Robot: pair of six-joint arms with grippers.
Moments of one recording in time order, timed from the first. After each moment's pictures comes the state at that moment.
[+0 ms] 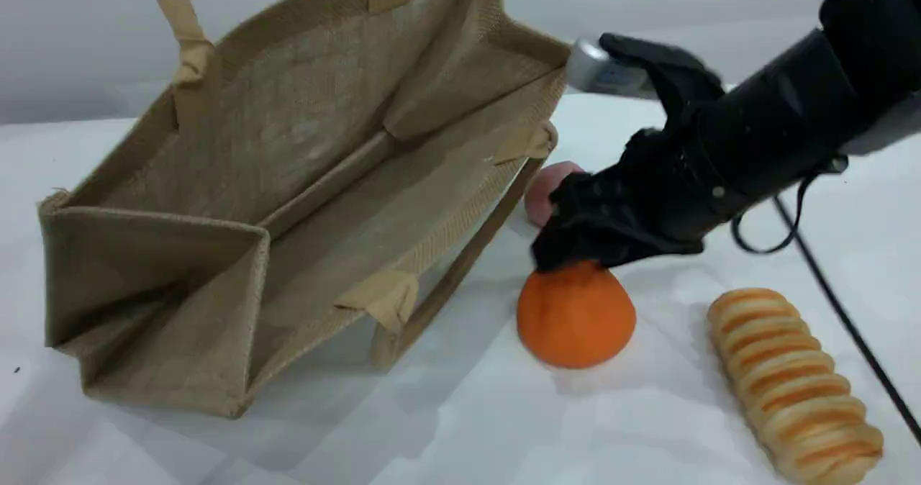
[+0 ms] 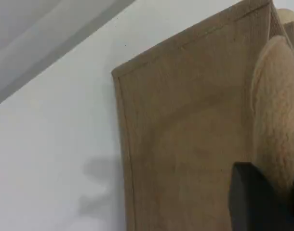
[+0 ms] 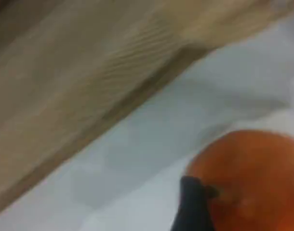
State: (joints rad) left arm -0.17 1.80 -1.91 -0.37 1.22 0.59; right arm 0.34 2.00 -0.89 1.75 0.33 -1.57
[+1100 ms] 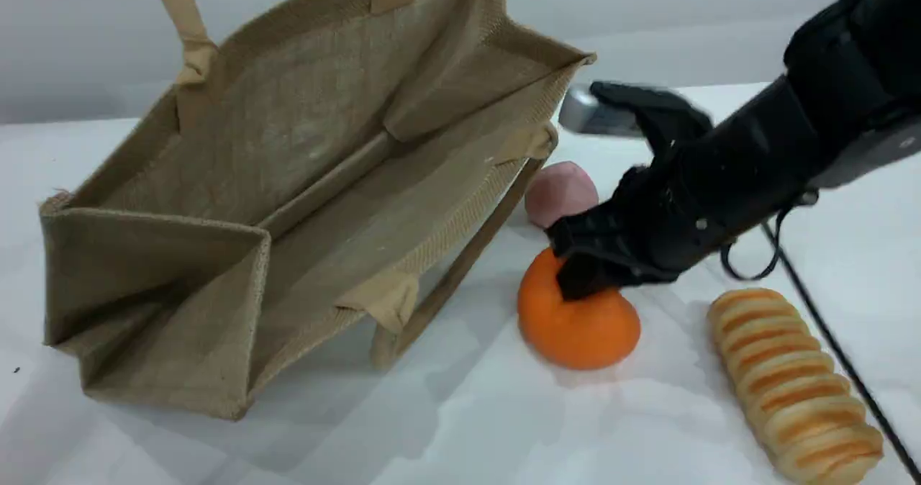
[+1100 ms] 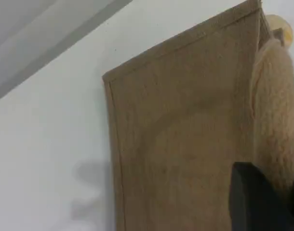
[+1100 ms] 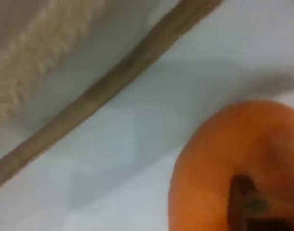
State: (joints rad) left arm -0.17 1.80 -1.91 -0.40 1.22 0.59; right arm 0.34 2.07 -0.92 1.74 0.32 -1.57
